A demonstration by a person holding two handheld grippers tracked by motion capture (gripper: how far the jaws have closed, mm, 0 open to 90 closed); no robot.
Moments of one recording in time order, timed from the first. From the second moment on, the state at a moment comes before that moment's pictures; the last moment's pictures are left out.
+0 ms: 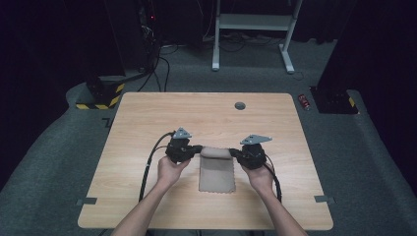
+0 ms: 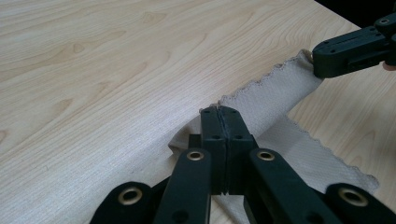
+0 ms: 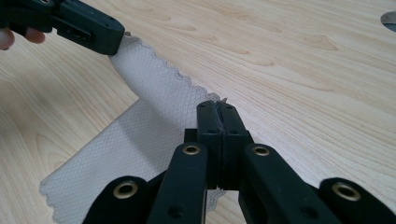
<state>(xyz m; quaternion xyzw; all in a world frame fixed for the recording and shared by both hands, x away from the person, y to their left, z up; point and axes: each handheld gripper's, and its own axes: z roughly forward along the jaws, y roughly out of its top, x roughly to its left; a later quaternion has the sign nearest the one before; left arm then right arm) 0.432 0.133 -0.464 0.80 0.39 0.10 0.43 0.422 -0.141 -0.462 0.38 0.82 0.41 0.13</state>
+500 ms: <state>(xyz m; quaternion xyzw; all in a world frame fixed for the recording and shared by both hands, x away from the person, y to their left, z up) 0.423 0.133 -0.459 0.81 0.38 0.10 0.44 0.414 -0.145 -0.459 0.37 0.81 0.43 0.13</state>
